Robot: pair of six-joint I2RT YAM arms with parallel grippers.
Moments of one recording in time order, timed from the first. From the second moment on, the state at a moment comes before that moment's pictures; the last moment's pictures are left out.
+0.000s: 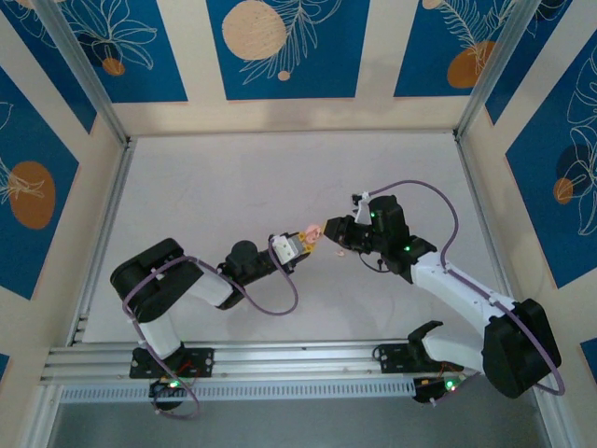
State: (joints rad) left arm -0.83 1.74 0.45 1.26 0.20 0.27; right arm 0.49 1.14 0.65 -0.04 -0.45 0.91
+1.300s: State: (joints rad) left arm -0.83 1.74 0.44 1.27 0.20 0.29; right arm 0.48 1.18 0.80 -0.27 -0.46 0.76
